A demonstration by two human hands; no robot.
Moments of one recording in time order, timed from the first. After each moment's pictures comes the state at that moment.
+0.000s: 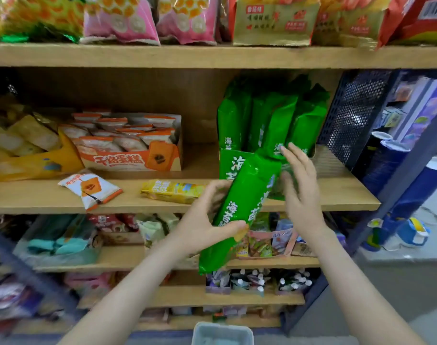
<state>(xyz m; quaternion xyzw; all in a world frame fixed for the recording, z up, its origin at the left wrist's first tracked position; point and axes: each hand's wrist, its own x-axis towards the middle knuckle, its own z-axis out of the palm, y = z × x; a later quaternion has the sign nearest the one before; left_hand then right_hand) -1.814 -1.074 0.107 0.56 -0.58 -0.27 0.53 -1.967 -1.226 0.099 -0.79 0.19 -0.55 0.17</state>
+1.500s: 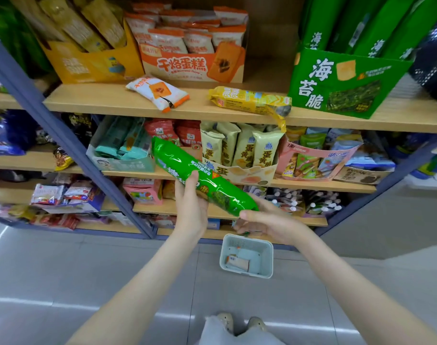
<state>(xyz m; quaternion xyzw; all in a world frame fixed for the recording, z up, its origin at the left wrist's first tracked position) -1.769 -0.926 -0.022 0.44 -0.03 -0.34 0.83 -1.916 -1.024 -0.032 -0.59 0.22 -0.02 0.78</state>
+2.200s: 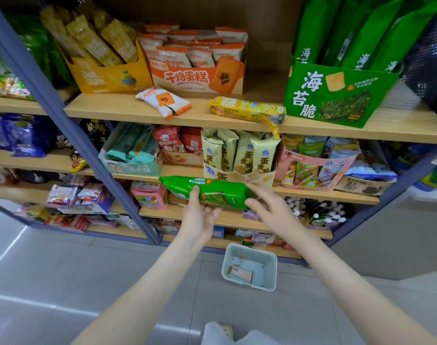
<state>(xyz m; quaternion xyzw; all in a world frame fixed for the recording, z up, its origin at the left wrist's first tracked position) -1.797 -0.925 -0.026 0.42 0.10 -0.43 0.80 -1.933 -1.039 -0.020 -0.85 0.18 -0.20 0.45</state>
